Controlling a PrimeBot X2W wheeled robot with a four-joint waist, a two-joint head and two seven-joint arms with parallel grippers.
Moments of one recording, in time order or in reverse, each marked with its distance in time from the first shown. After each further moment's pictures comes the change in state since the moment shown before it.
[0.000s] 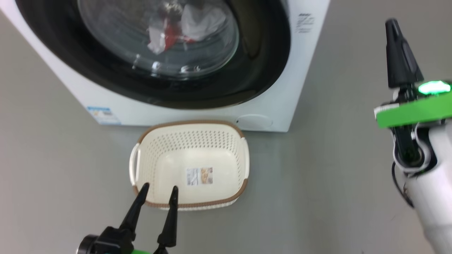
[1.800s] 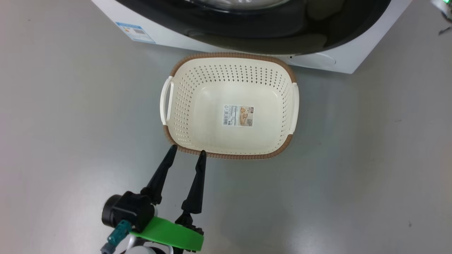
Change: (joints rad) left arm -0.200 -0.004 -0.158 -0.004 -0.122 0.040 0.000; right arm -0.538 -0.275 0.233 0.164 0.893 -0.008 0.723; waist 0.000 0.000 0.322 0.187
